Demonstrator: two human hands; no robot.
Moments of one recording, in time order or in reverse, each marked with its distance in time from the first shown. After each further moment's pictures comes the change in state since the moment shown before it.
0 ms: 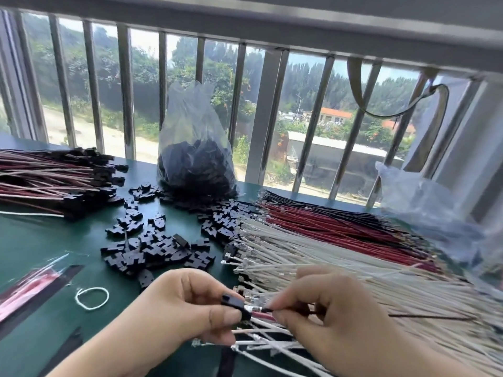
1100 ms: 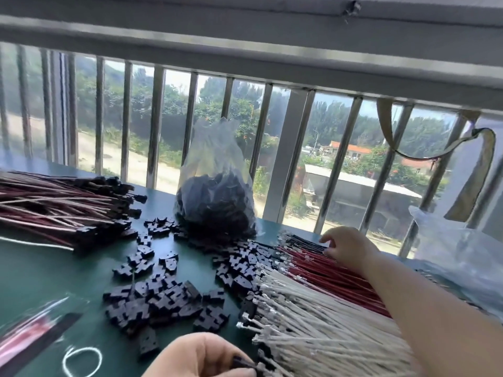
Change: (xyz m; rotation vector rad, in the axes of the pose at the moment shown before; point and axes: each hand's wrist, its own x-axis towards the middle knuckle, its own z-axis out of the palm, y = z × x) left_hand 0.042 -0.028 -0.019 0.179 -0.054 -0.008; right_hand 0.195 0.189 -0.050 -0.618 0.015 0.236
